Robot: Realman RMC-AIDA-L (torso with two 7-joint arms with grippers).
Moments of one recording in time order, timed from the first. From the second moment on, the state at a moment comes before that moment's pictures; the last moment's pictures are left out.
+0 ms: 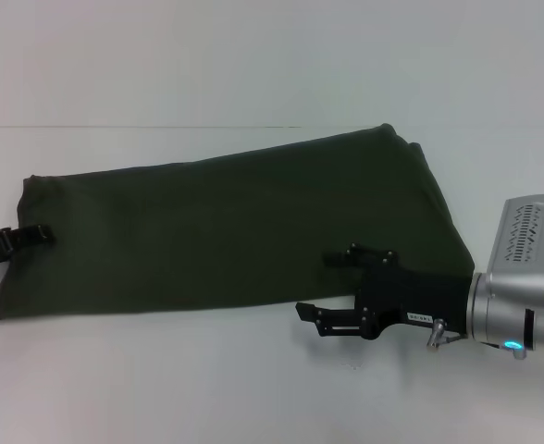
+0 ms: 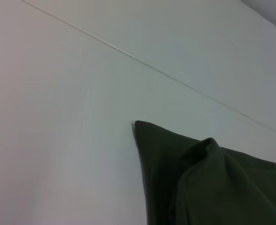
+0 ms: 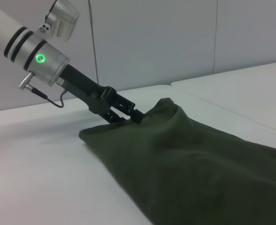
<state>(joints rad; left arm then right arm) -0.53 -1.98 0.57 0.55 2.20 0.91 -2.18 0.64 2.10 -0.99 -0.30 -1.68 -1.19 0.96</state>
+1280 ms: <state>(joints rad) -0.59 -2.04 0.62 0.55 2.20 0.97 -2.16 0.63 2.10 -0.98 -0.30 -1.68 -1.19 0.96</state>
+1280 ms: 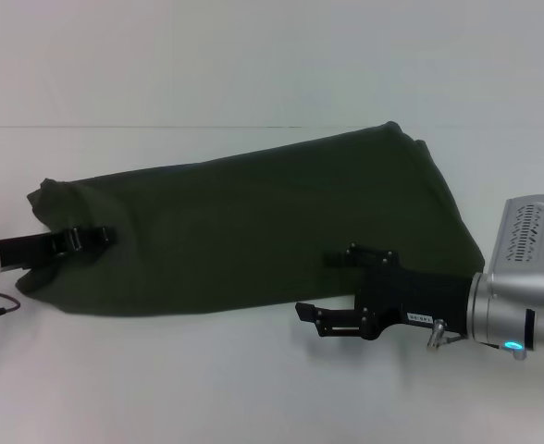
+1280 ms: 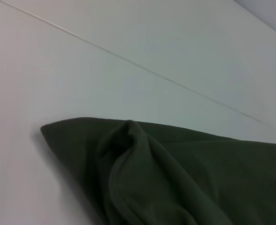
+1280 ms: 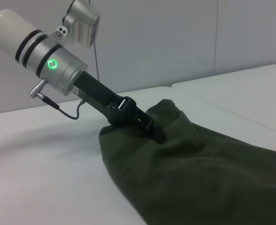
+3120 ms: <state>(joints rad) -0.55 -1.90 0.50 0.70 2.61 1.14 -2.33 0.63 2.10 -0.98 -0.30 -1.66 -1.22 0.96</state>
